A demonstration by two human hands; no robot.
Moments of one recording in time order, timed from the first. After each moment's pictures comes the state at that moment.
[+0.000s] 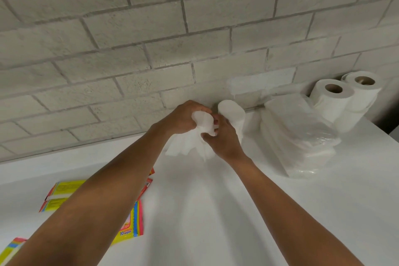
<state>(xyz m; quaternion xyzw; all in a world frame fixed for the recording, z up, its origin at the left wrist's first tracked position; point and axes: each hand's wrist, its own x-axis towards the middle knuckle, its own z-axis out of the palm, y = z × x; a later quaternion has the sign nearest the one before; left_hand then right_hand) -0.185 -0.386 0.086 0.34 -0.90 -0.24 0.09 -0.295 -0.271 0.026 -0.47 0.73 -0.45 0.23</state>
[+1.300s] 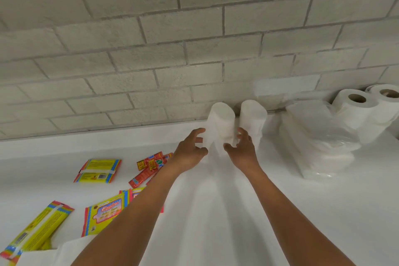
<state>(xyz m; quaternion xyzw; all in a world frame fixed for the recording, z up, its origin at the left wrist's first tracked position) -0.097 -0.302 0.032 0.51 -0.71 -0.45 0.17 -0.267 -0.249 -0.008 -0.40 0.76 -0.43 0.29</state>
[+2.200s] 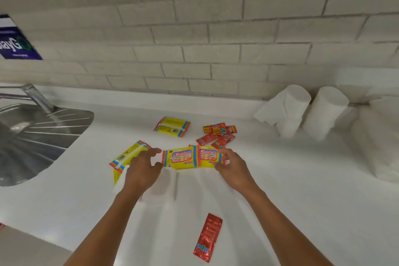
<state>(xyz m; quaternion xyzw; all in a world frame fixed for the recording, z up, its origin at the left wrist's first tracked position) 0.218 -0.169 -0.005 0.73 -0.61 -0.21 0.23 -0.058 -0.159 -0.024 -0.57 0.65 -0.31 0.40</state>
